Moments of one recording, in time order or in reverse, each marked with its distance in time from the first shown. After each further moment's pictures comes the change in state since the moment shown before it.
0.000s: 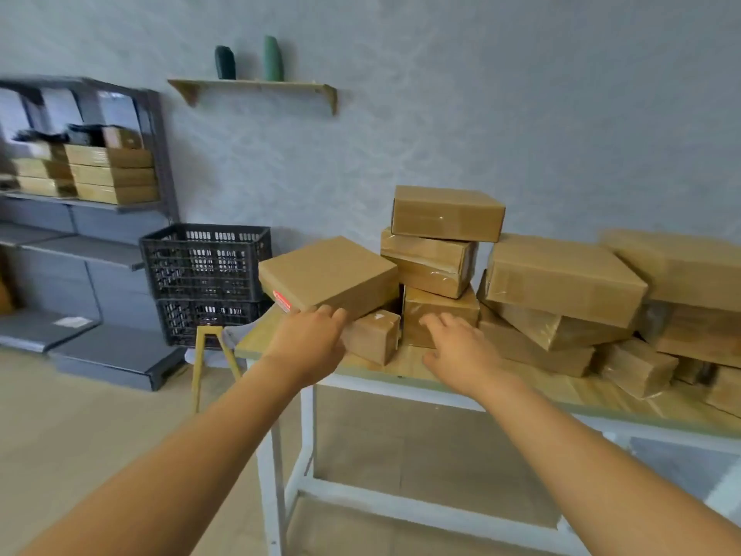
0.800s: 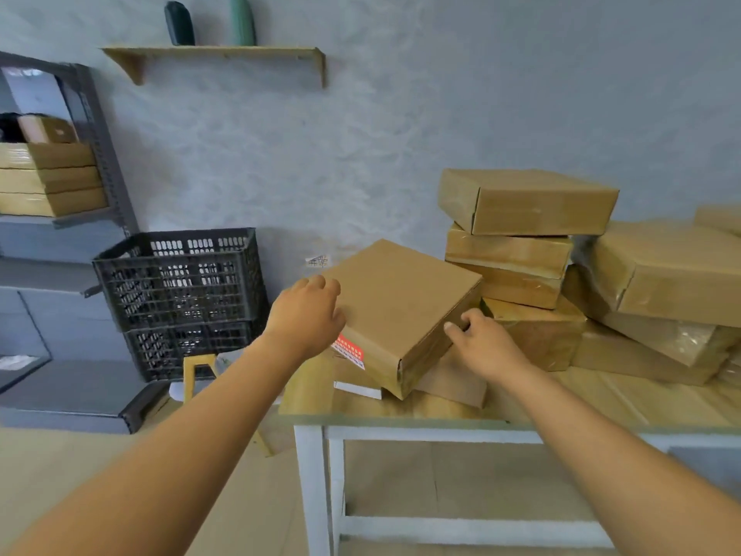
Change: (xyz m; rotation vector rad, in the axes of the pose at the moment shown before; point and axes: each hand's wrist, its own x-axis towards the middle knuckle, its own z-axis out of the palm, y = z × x) left_hand 0.137 -0.214 0.105 -0.160 -0.002 -0.007; right_hand 0.190 -0.084 0.092 0.474 -0.016 0.498
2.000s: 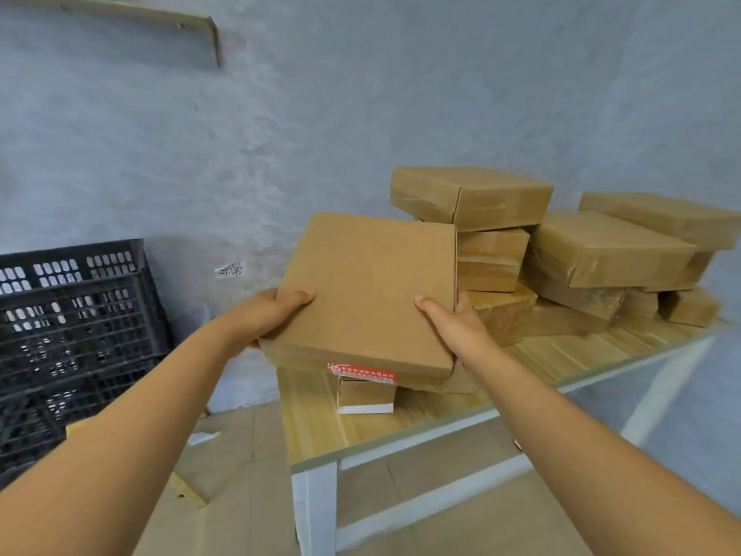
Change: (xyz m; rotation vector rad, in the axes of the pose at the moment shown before) left_hand 0.089 -0.117 0.044 -1.093 -0.534 -0.244; right_hand -0.001 -0.097 0.041 0.685 0.378 0.306
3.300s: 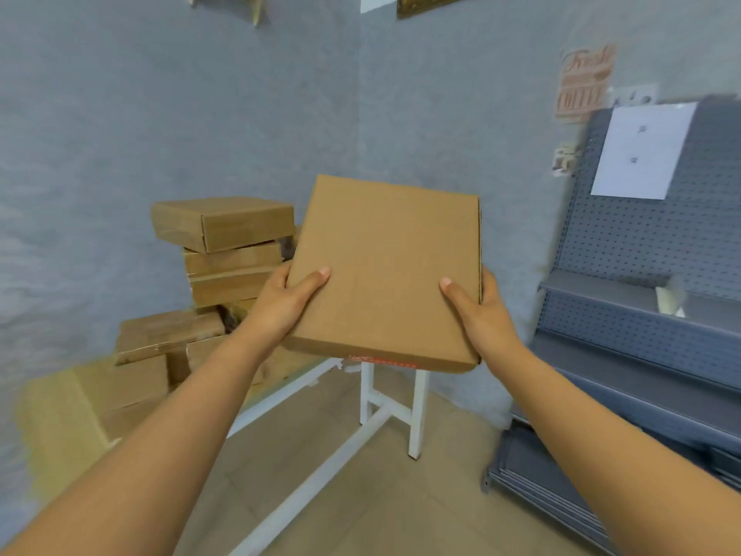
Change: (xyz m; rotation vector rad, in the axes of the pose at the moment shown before) left_hand -0.200 0.176 0.263 -0.355 -0.331 0.570; right_hand -0.216 0.017 -0.328 -0.024 0.599 -0.258
